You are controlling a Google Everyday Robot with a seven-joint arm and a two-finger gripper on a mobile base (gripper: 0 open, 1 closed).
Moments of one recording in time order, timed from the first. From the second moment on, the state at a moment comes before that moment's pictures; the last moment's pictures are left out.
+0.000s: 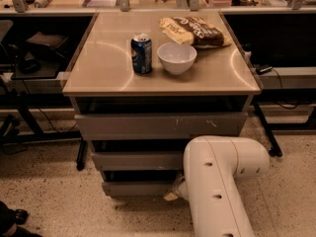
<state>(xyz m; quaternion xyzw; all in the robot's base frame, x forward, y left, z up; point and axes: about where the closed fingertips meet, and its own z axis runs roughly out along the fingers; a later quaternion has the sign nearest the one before) 0.621 -0.083 0.171 -0.49 0.82 0.02 0.30</state>
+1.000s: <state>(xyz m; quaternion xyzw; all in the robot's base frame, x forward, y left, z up) 0.621 -0.083 0.171 -0.49 0.82 0.02 0.30</state>
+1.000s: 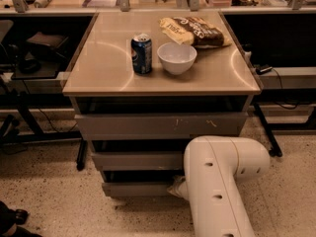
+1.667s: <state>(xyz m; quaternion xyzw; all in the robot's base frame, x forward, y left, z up) 0.592 -0.091 0.167 -0.47 0.83 0.01 0.31</state>
